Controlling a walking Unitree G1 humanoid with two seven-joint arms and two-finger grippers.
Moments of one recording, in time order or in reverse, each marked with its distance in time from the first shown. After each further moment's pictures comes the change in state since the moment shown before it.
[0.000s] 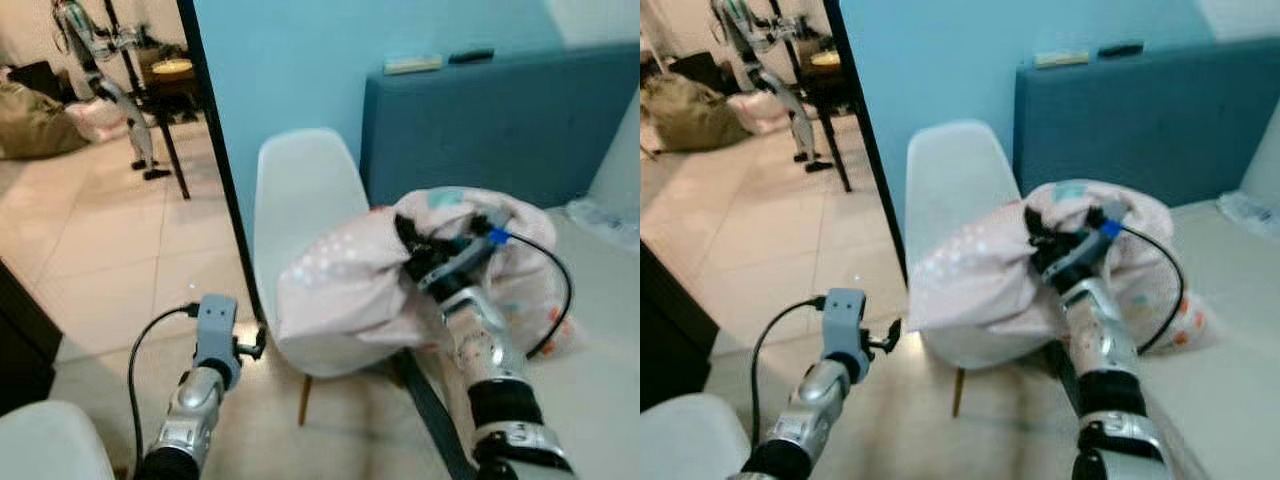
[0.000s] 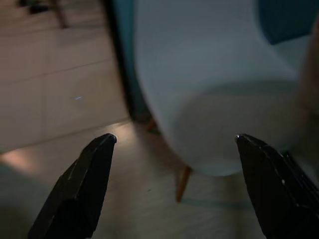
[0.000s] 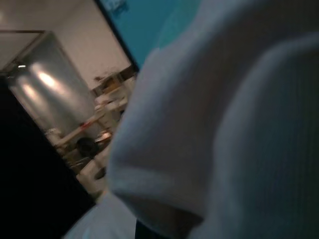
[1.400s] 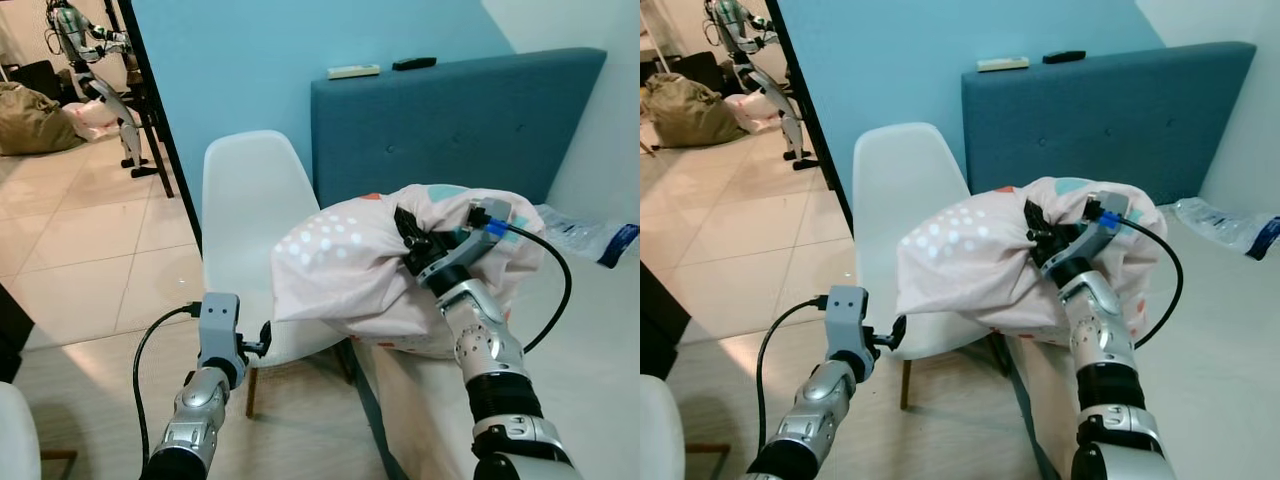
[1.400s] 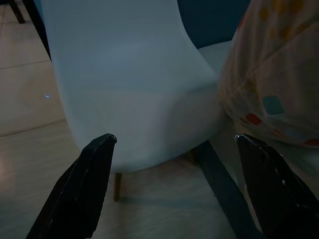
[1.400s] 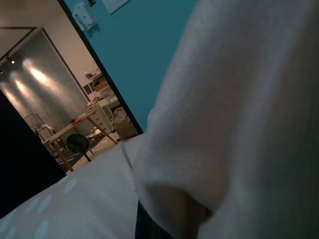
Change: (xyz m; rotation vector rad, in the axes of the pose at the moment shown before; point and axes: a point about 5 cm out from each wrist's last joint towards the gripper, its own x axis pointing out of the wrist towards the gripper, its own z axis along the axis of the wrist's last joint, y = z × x) left arm 0.000 -0.011 -0.003 -0.054 -0.006 -0.023; right arm 0.004 0.002 -0.004 -0.020 0.037 -0.005
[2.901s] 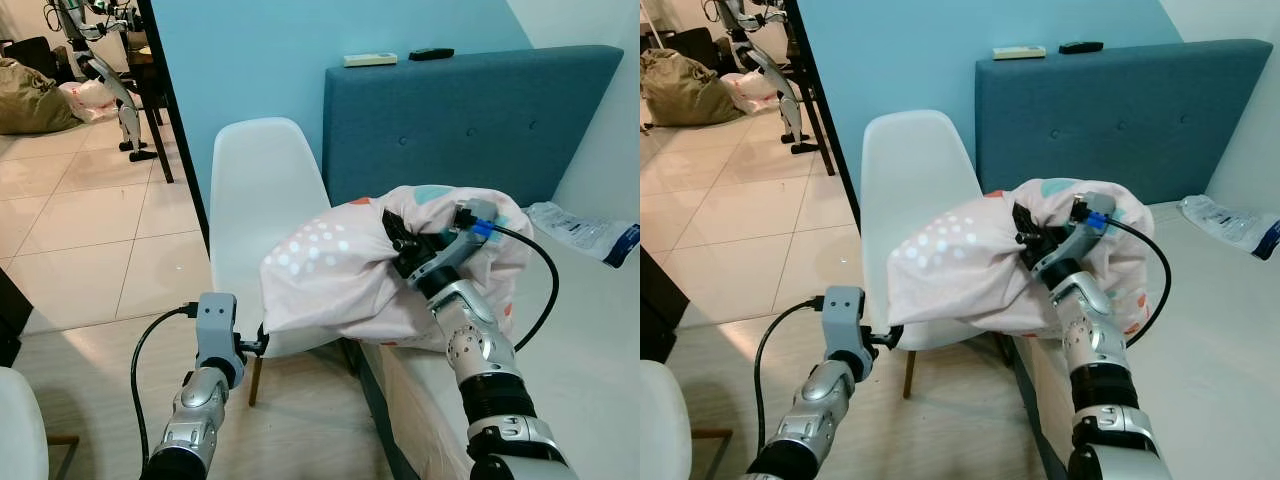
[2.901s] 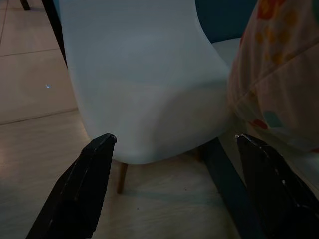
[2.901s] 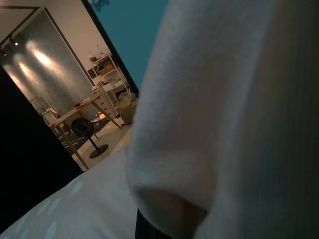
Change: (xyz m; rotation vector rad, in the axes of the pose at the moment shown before) left arm 0.000 0.000 0.001 -0.013 -0.006 0.005; right arm 0.003 0.007 -0.007 -0.002 0.032 0.035
